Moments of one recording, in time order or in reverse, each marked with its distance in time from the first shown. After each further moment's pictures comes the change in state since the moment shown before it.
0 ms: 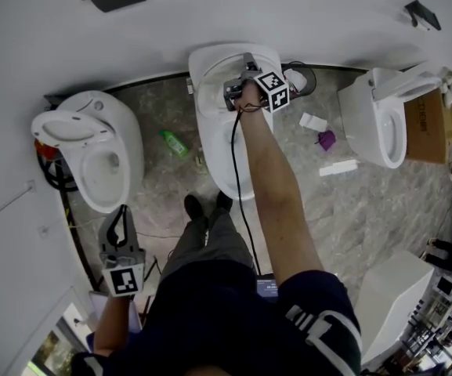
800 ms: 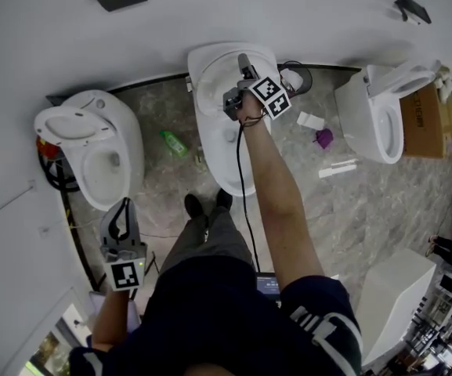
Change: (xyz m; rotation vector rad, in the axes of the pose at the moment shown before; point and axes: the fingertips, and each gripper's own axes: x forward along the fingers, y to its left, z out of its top) left arm -0.025 -0.013 0.016 0.017 -0.059 -0.025; right arm -0.065 0.045 -0.010 -0.285 0.045 0.126
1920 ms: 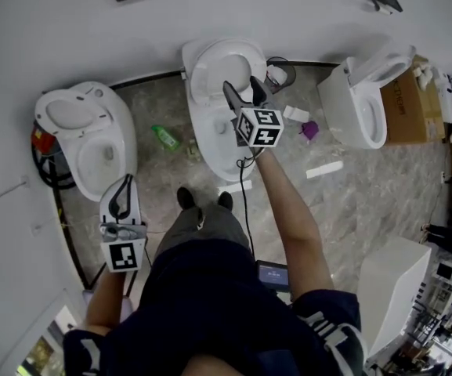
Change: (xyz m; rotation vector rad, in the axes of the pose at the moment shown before) left arm -0.077 -0.012 0.033 -0.009 -0.166 -0.053; right arm -0.199 0.106 -0.057 -1.000 0.122 0.093
